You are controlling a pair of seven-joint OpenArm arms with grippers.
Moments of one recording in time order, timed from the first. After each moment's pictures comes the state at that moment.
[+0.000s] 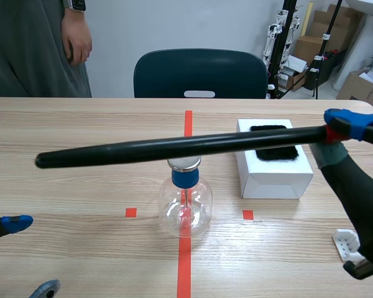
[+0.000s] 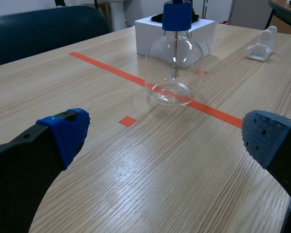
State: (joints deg) left arm 20.5 -21.2 -15.9 54.5 47.9 -43.9 -88.7; right arm -58.2 26.7 8.6 122.6 -58.8 -28.1 36.5
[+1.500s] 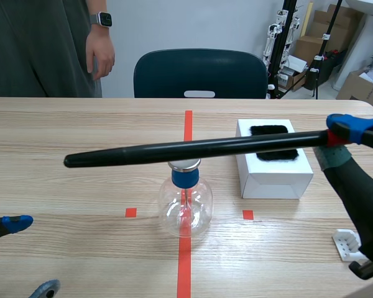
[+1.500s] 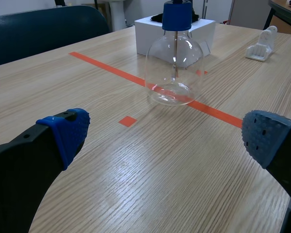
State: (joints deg) left arm 20.5 -21.2 -15.9 54.5 47.9 -43.9 -88.7; right arm -58.5 26.7 8.6 122.6 -59.7 -27.9 33.9
